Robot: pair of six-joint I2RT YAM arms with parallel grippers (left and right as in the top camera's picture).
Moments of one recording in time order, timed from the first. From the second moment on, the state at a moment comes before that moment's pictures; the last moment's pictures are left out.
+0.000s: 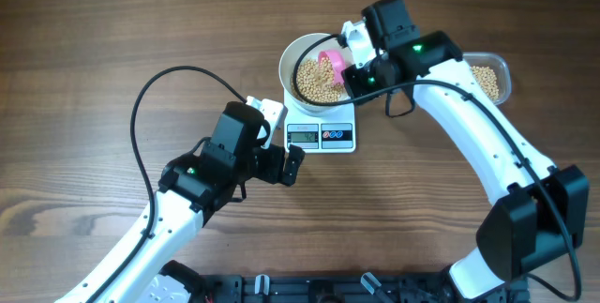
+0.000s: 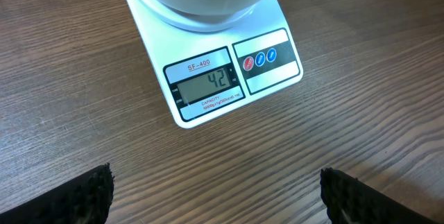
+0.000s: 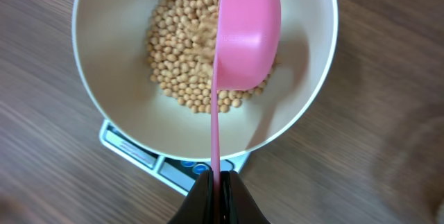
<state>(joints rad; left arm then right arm) -0.53 1.16 0.78 -0.54 0.15 -0.22 0.40 1.76 1.50 -0.91 -0.14 -0.06</state>
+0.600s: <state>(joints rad) -0.53 1.16 0.78 -0.54 0.15 -0.22 0.43 1.65 1.50 -0.87 -0.04 -0.25</state>
